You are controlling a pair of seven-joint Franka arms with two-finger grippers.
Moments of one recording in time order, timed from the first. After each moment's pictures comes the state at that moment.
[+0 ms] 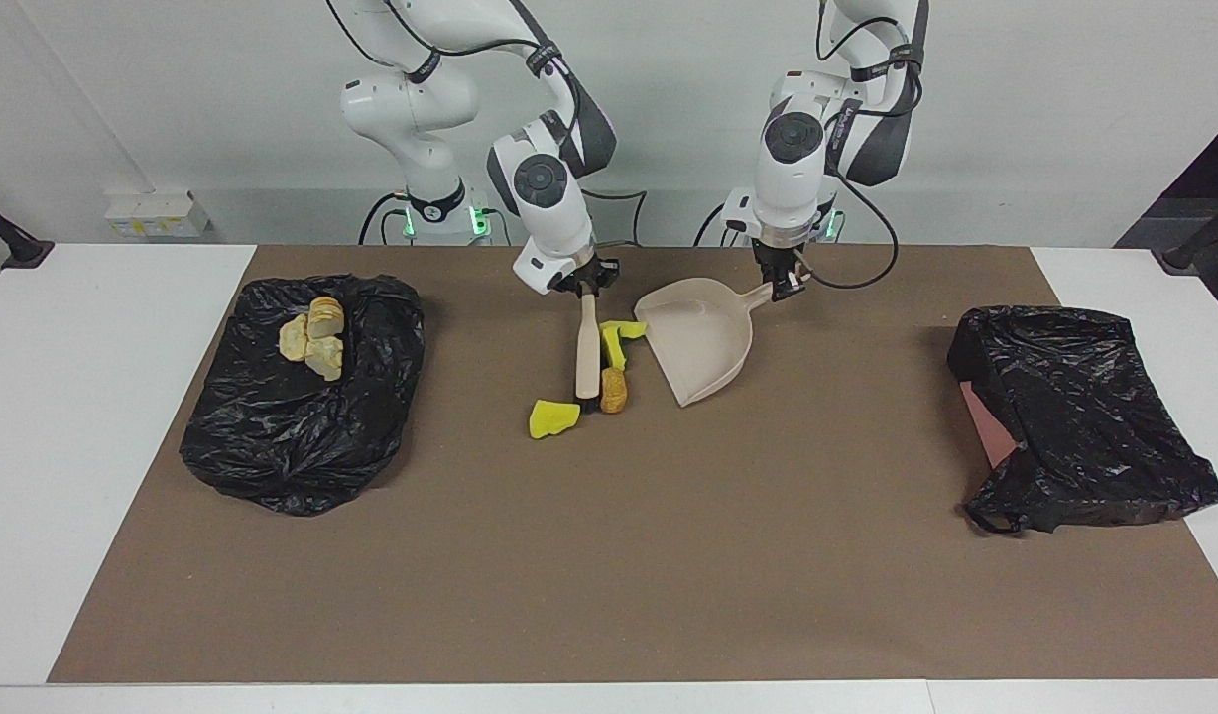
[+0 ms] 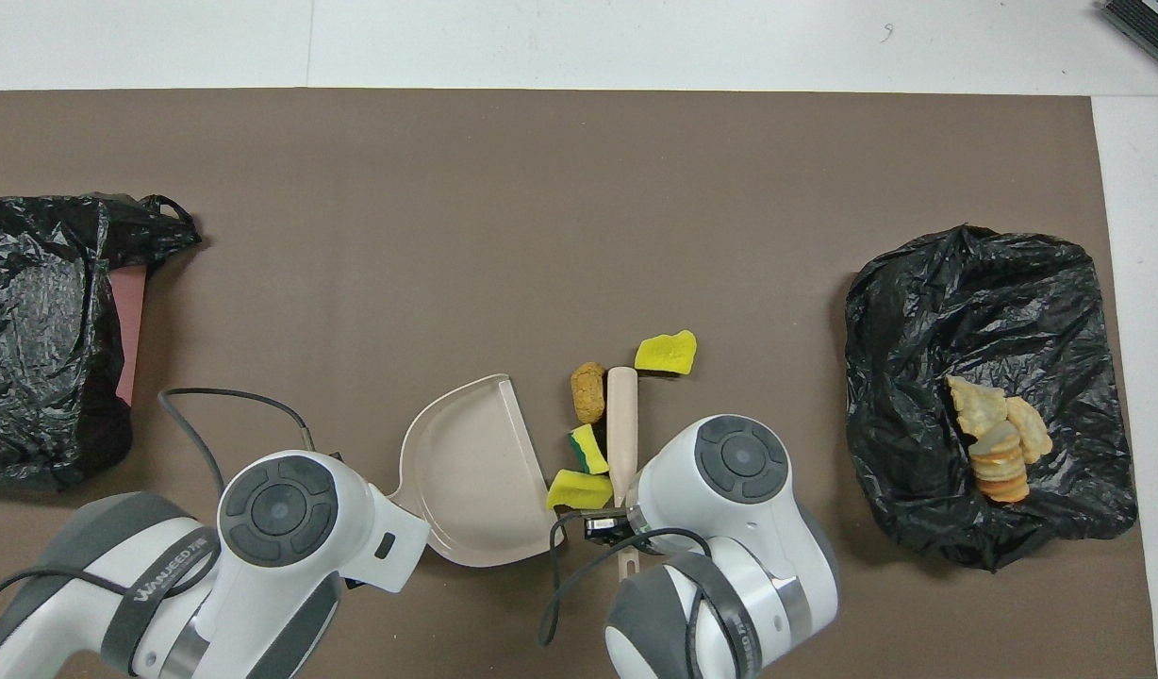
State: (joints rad) left arm -0.47 -0.25 -0.08 -2.44 0.08 2.02 0.71; right arm 0.25 0.04 0.39 -2.26 0.37 2.13 0.42
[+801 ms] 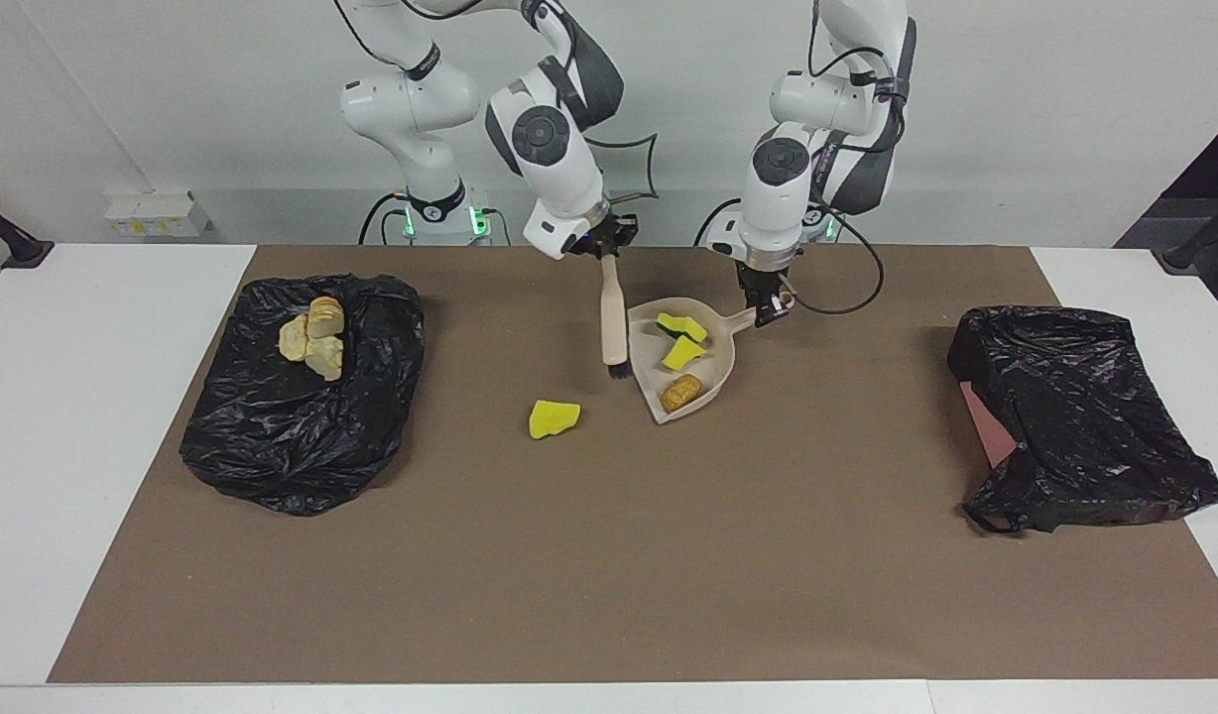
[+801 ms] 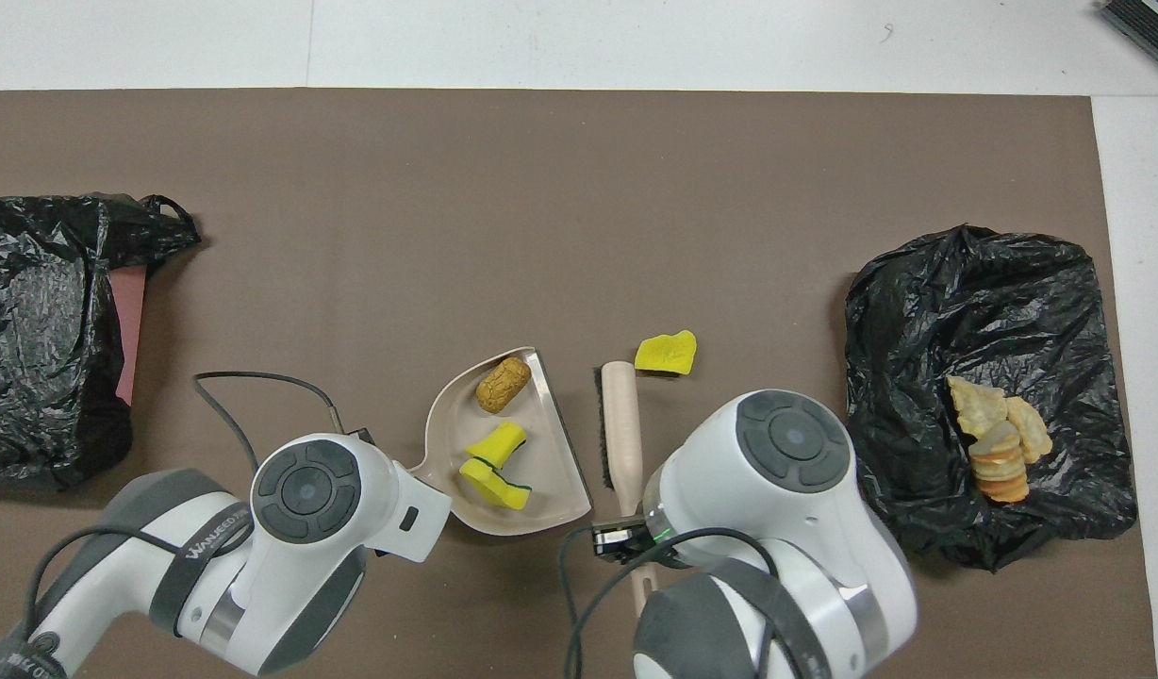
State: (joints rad) left arm -0.47 -0.16 -0.07 -2.44 0.08 2.17 0.70; right arm 0.18 -0.11 0.37 -2.15 0.33 1.83 0.36
